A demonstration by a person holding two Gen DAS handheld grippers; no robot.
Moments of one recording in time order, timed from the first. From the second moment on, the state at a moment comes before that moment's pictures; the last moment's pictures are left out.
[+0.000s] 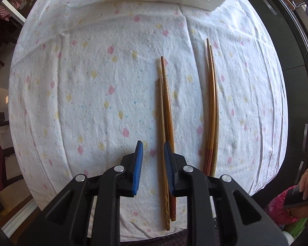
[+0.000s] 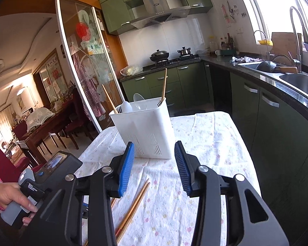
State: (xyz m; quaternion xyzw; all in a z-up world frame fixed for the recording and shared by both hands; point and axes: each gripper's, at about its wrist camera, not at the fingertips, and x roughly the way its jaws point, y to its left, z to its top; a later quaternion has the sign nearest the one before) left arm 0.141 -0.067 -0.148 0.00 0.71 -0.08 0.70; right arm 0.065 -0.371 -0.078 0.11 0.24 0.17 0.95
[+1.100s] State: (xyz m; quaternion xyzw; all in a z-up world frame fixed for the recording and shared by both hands) left arm 0.130 -0.065 -0.151 0.03 0.72 -0.08 0.69; right arm 0.160 -0.277 -0.182 0.02 0.69 0.15 0.70
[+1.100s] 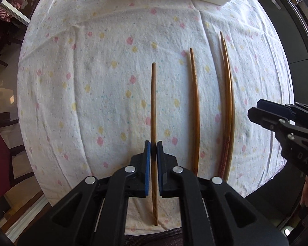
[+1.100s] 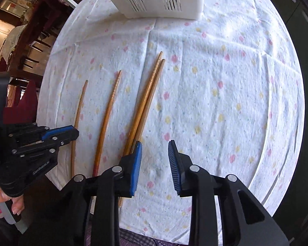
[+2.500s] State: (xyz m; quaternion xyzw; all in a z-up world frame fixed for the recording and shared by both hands) left arm 0.134 -0.053 -0.083 0.02 0.66 -0.15 0.74; right arm 0.179 -0.226 -0.175 0.03 0.64 0.15 0.75
